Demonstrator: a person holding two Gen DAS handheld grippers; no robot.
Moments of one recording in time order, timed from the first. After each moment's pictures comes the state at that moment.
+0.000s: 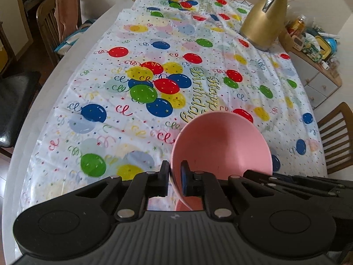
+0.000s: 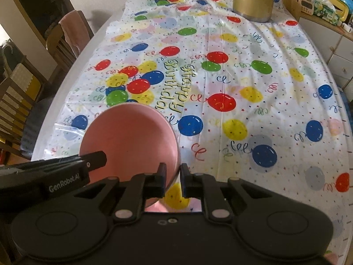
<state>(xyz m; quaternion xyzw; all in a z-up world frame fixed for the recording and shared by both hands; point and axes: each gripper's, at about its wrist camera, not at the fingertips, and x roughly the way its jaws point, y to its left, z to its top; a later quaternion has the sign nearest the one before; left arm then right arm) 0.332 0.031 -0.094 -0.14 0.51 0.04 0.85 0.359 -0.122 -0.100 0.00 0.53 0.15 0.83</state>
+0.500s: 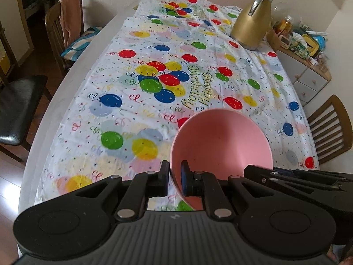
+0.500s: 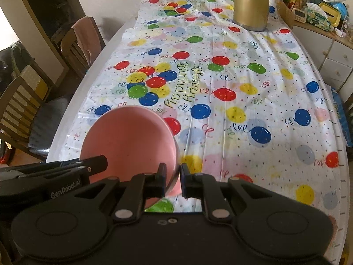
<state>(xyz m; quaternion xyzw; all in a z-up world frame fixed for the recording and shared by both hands) 0.256 0.033 -0.061 -0.13 0.49 0.03 0.86 0.284 -0.119 -0.065 0.00 0.51 0.15 0.85</state>
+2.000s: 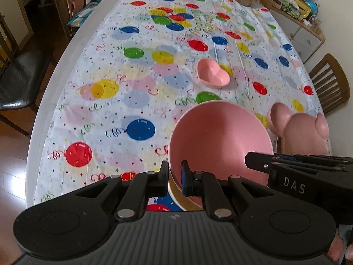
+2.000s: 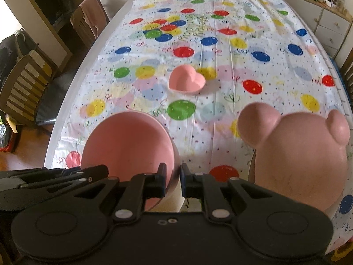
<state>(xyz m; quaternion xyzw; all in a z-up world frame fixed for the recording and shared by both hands) 0.107 0.032 -0.099 -0.10 0.55 0.01 0.83 0.137 -0.117 -0.101 0.02 0.55 0.15 0.82</state>
